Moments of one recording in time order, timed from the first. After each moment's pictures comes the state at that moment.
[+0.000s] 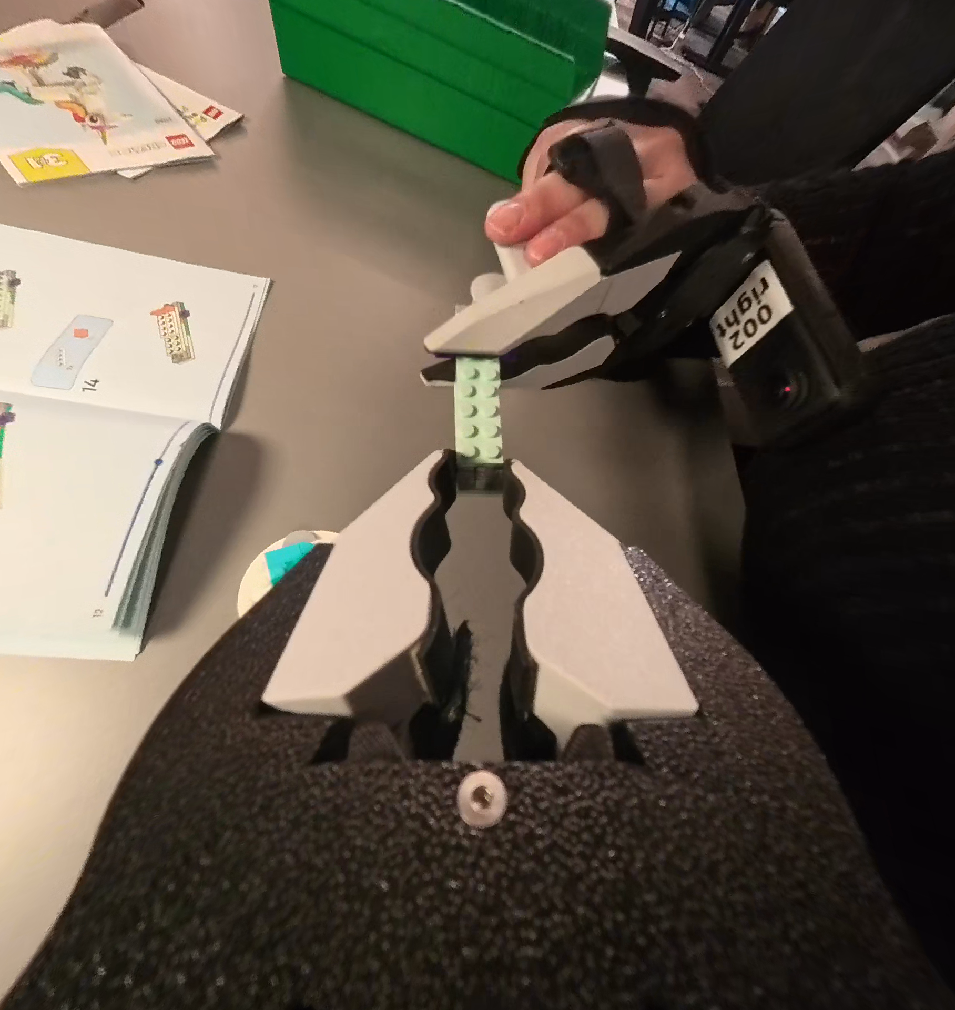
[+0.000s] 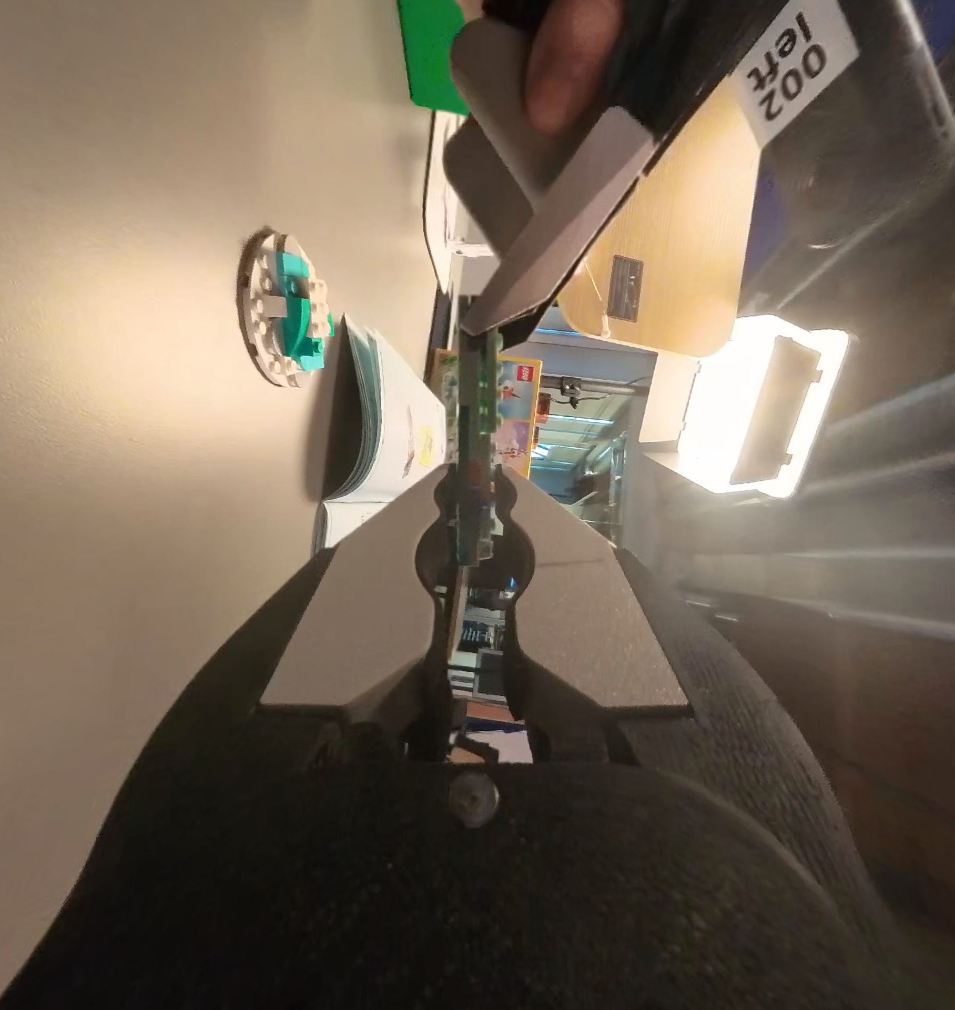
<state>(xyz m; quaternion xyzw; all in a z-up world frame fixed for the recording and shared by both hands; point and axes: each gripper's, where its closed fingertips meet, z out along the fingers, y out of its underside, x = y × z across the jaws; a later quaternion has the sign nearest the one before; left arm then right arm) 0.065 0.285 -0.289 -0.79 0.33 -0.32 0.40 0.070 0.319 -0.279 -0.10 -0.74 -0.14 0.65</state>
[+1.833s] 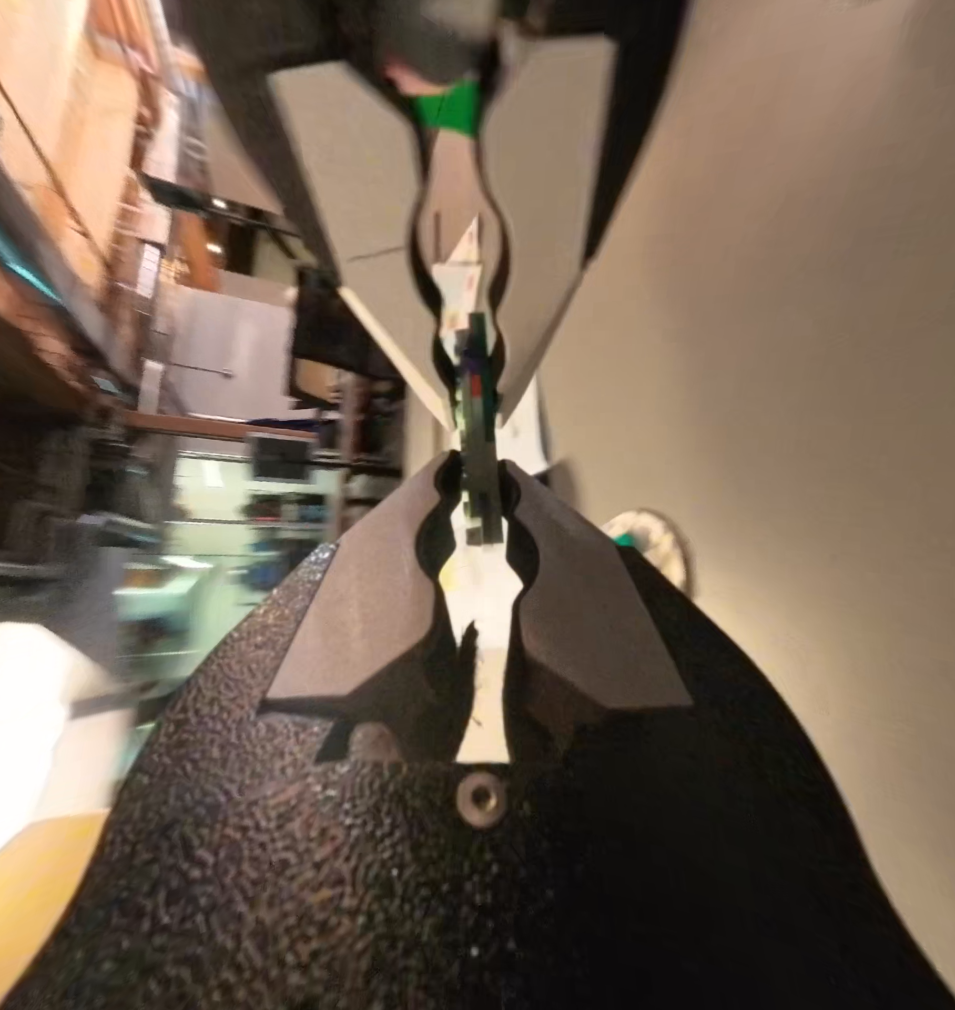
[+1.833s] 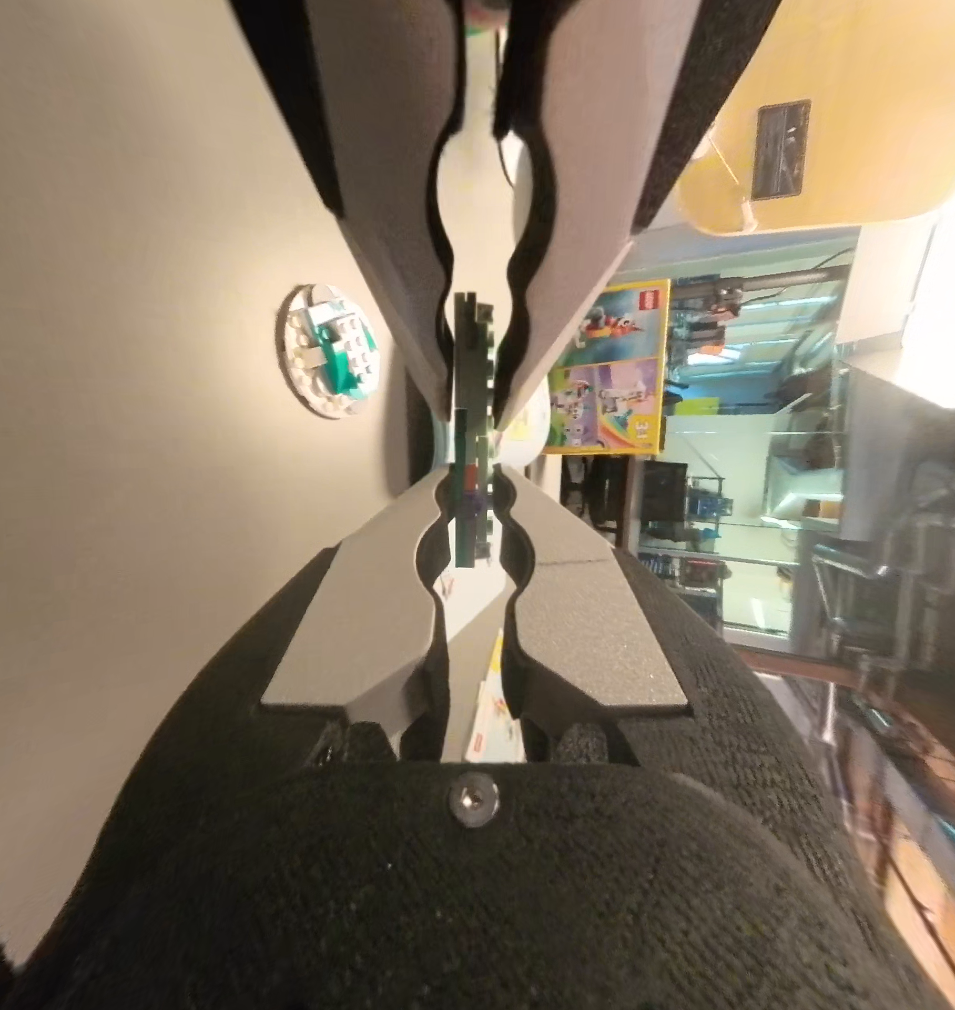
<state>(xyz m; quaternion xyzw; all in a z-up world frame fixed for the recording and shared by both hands) 0.058 0.305 -0.278 -0.56 0.58 0.27 0.53 0.061 0.314 -0.281 -0.28 -0.79 -0.08 0.55</state>
